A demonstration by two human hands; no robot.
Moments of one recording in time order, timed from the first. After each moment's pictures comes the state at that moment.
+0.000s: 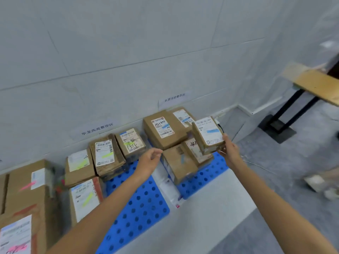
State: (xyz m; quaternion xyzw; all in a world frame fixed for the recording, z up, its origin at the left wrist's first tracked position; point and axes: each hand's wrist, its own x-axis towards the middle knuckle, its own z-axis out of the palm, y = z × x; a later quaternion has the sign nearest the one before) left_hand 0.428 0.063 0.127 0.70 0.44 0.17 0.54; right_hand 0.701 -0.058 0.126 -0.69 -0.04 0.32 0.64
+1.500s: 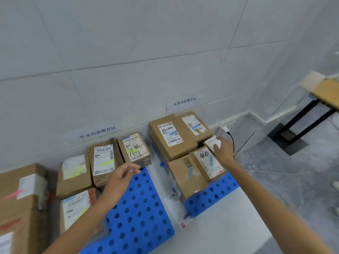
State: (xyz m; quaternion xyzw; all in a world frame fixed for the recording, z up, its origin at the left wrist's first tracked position) left_hand 0.352 0.104 0.102 0.67 0.47 0.23 0.53; right_hand 0.710 0.034 0.082 -0.88 -0.34 0.13 0.30
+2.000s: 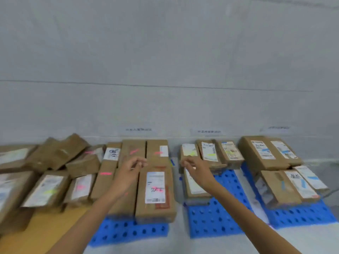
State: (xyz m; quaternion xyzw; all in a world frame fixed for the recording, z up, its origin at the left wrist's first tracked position) left_hand -0.049 0.041 0.160 0.62 0.52 0.40 0.43; right_hand 0.206 0.034 0.163 -0.62 -0.66 0.30 0.30
